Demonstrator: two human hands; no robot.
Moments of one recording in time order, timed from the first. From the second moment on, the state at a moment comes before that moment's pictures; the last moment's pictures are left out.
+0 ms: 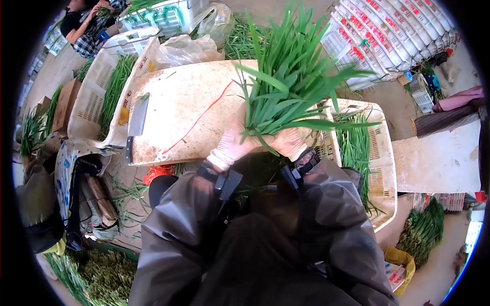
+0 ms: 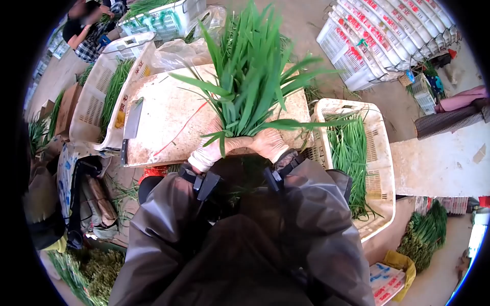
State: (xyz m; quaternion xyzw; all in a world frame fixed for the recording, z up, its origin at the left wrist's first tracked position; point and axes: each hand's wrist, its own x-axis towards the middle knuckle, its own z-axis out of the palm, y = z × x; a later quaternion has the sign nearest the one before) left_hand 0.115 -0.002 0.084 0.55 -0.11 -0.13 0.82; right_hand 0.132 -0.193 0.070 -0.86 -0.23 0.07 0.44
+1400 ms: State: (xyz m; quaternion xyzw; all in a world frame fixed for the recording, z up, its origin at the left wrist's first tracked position) left_hand 0.106 -0.012 0.066 0.33 0.13 -0.21 0.91; right_hand 0.135 -0.179 0.081 -0.68 -0.14 0.20 0.69
